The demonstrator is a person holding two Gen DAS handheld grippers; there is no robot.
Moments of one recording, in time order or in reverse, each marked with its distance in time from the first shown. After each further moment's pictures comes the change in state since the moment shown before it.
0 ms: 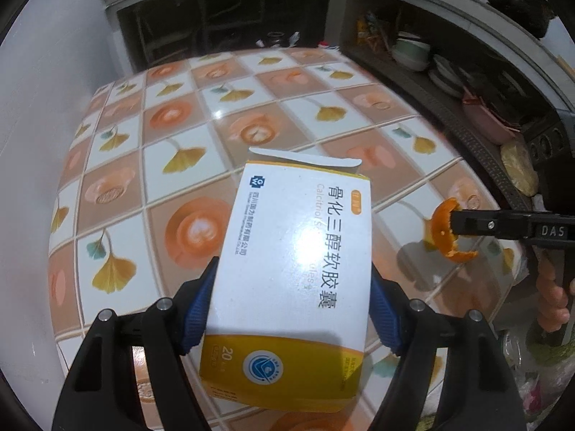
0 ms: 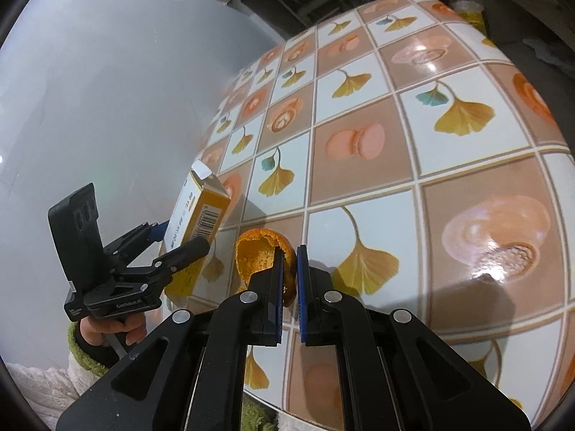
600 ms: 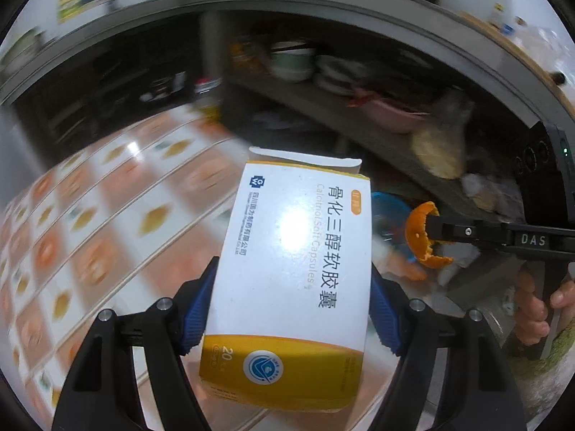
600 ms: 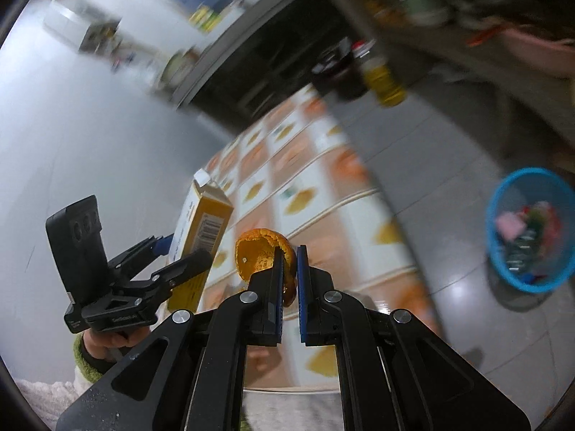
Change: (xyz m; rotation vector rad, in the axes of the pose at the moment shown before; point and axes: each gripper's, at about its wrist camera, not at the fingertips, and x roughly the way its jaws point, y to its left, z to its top) left arm 0.008 -0.166 0.091 0.308 -0.069 -0.268; right arm -0.176 -0.073 -0.042 0.215 -0.375 -0.153
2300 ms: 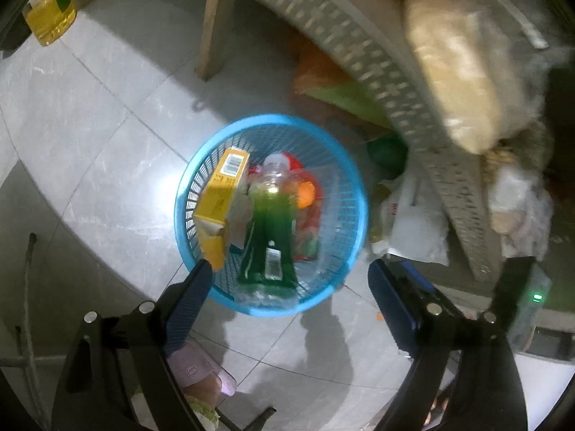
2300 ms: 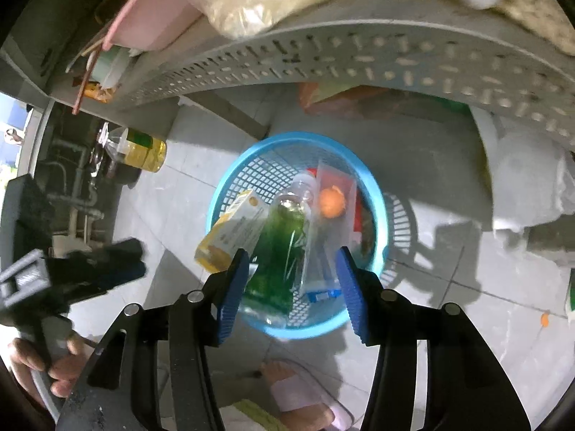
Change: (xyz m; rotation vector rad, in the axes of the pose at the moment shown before) left arm 0.396 -0.184 0.114 -0.069 0.630 -0.308; right arm -0.018 -0.306 -0.027 0.636 -0.134 -0.512
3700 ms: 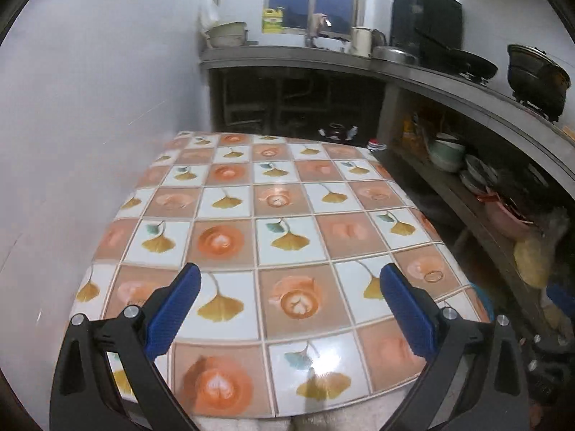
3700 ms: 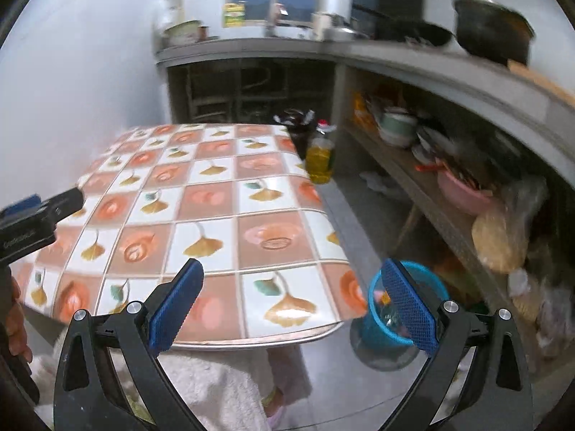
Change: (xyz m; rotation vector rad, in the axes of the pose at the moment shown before) left arm -0.302 0.086 -0.527 -0.570 -1.009 0.687; right arm -0.199 0.256 -0.324 -1.123 -0.403 0.077
